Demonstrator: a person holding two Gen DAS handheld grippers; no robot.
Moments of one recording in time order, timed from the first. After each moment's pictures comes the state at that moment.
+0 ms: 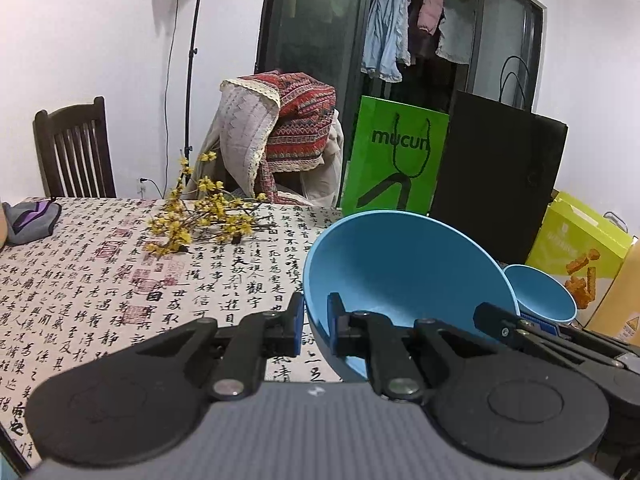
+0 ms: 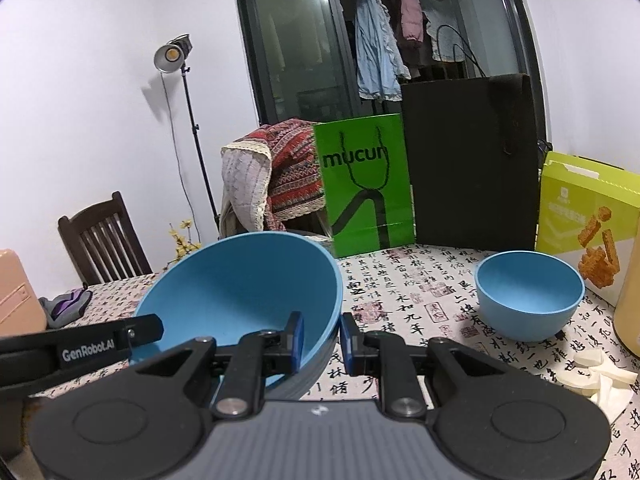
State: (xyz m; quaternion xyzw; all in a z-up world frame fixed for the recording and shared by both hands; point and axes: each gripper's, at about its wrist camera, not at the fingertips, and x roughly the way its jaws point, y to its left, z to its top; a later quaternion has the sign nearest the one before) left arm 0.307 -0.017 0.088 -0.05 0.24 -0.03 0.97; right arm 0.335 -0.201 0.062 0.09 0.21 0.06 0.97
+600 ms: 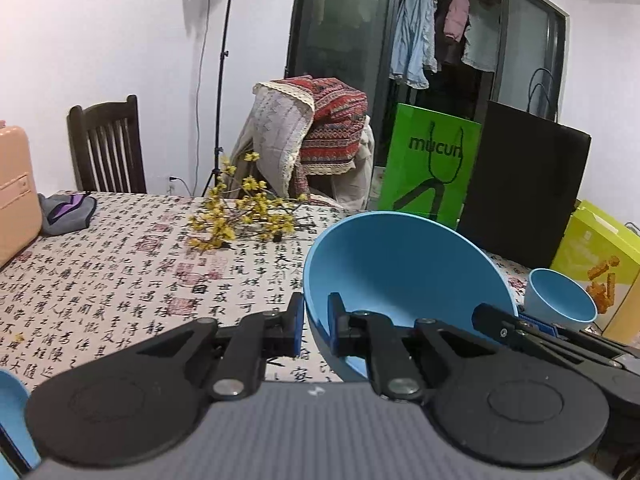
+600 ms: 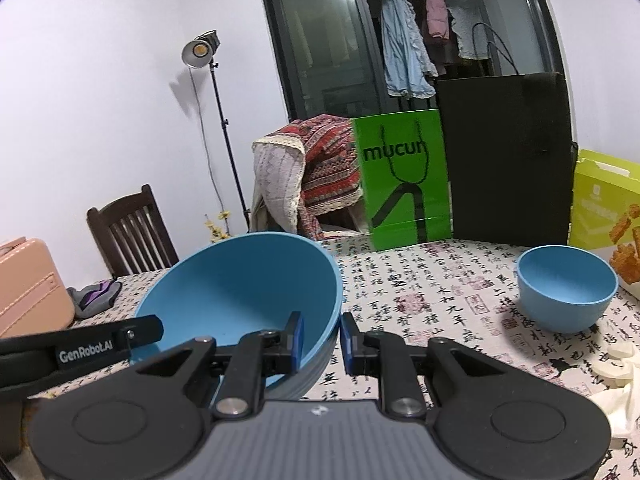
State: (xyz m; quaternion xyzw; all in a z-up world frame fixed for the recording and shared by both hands) left arm 0.285 0.015 0.090 -0.06 0.24 0.01 0.97; right arm 0.326 -0.172 0.061 0.09 0.21 0.11 0.97
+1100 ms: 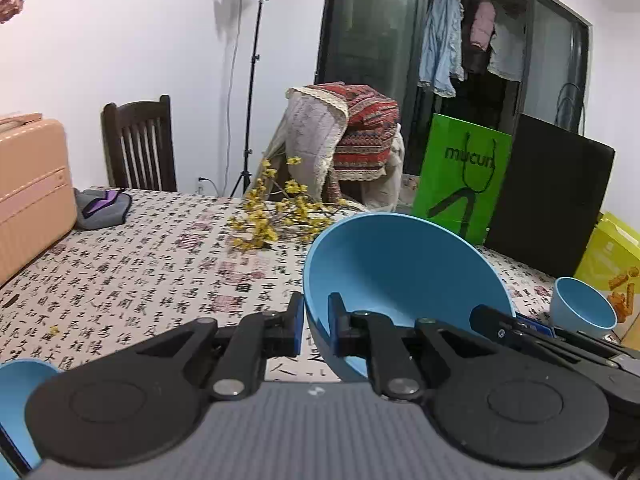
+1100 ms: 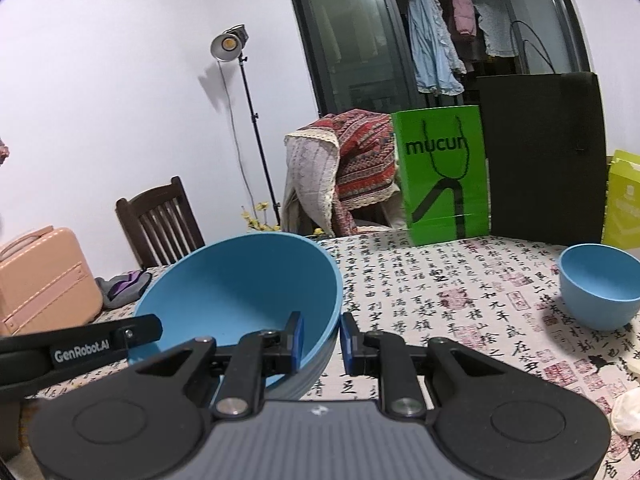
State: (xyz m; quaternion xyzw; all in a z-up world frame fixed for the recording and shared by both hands) left arm 0.268 0.049 0.093 -0.07 0.23 0.05 0.97; right arm 0.322 -0.140 0.061 0.09 0.21 0.15 0.96
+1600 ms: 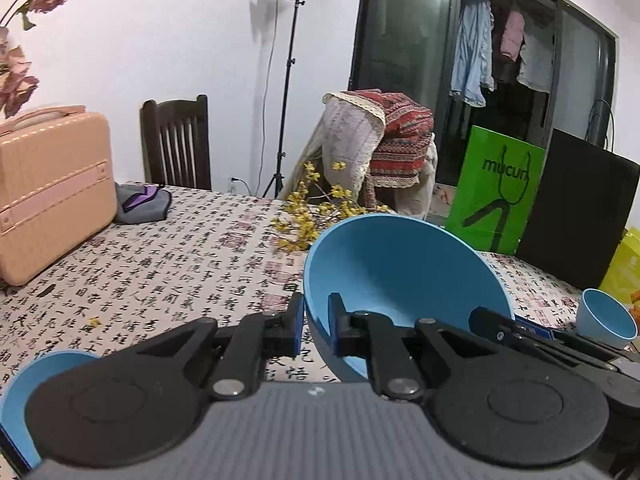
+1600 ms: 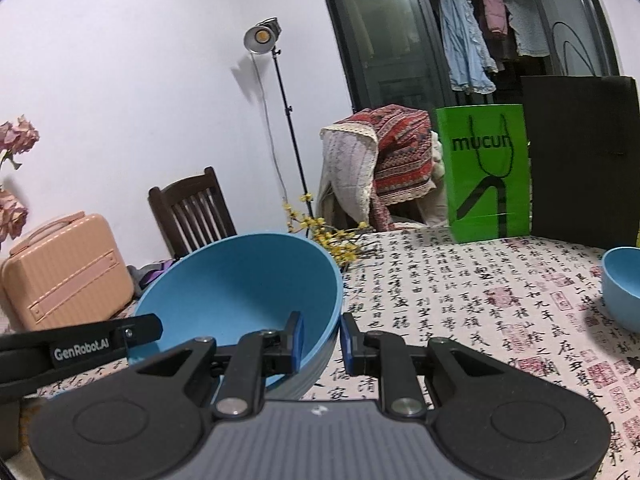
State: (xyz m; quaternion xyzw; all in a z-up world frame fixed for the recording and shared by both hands) left arm 0.246 0.083 0.095 -0.08 0.23 0.10 0.97; right arm 0.316 -0.101 0.062 0.08 0.22 0.19 0.95
